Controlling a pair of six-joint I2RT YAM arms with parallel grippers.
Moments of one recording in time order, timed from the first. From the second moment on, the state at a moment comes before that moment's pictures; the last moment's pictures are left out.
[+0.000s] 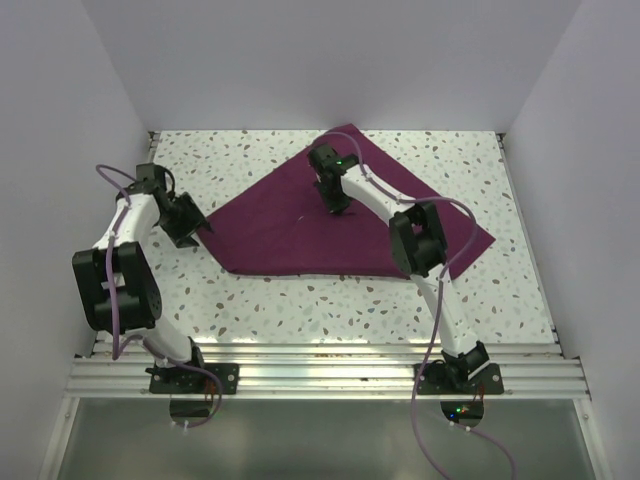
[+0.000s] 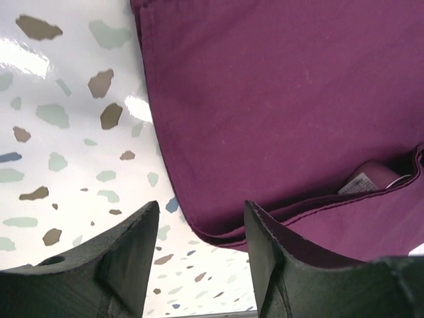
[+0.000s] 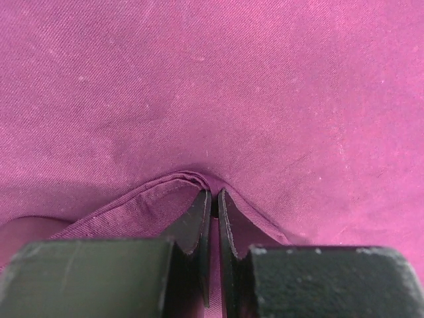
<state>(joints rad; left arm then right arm) 0.22 1.64 1.18 -0.77 0.25 -0.50 0.58 2.48 2.21 -0.91 0.24 0.11</state>
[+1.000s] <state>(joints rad) 0.31 2.02 1.41 -0.73 0.31 -0.39 0.57 2.51 2.26 -0.93 0.18 0.11</state>
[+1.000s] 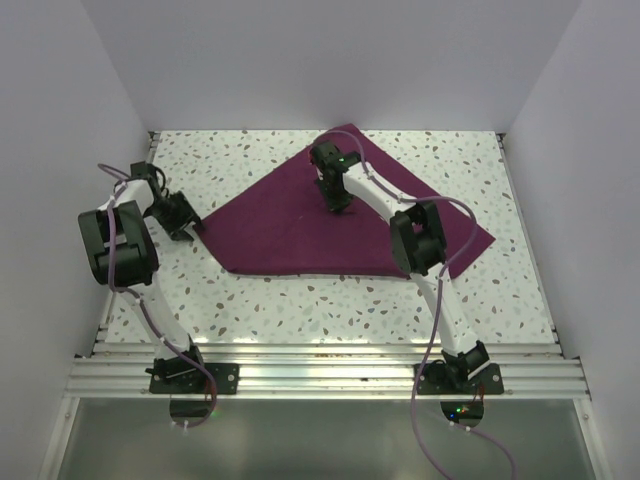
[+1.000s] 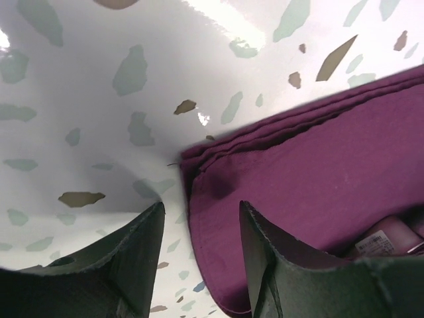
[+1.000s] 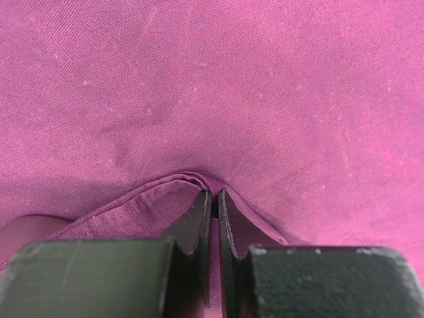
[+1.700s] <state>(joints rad) 0.31 2.03 1.42 -0.69 0.35 -0.35 0.56 2.54 2.33 -0.97 0.13 0.15</state>
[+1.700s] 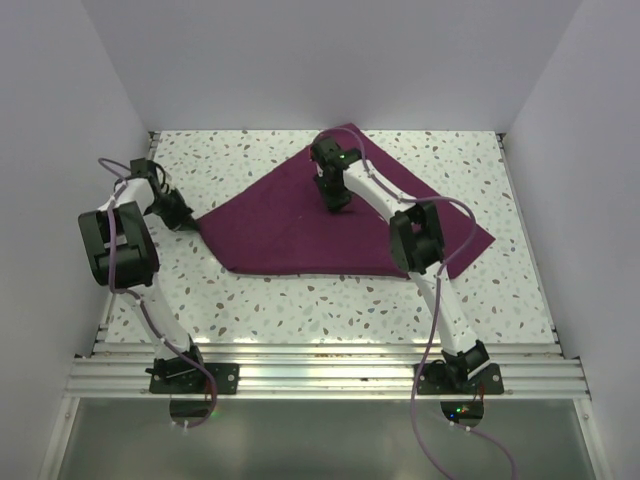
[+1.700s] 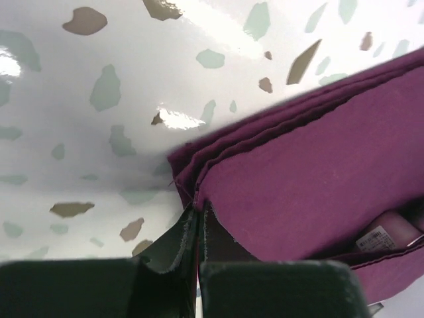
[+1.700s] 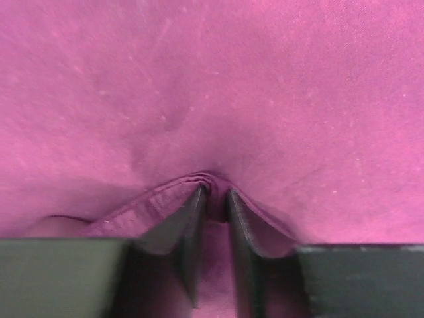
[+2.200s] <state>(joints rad) 0.30 1.88 1.42 -0.72 0.34 -0.35 0.57 2.48 2.47 -0.99 0.14 0.18</state>
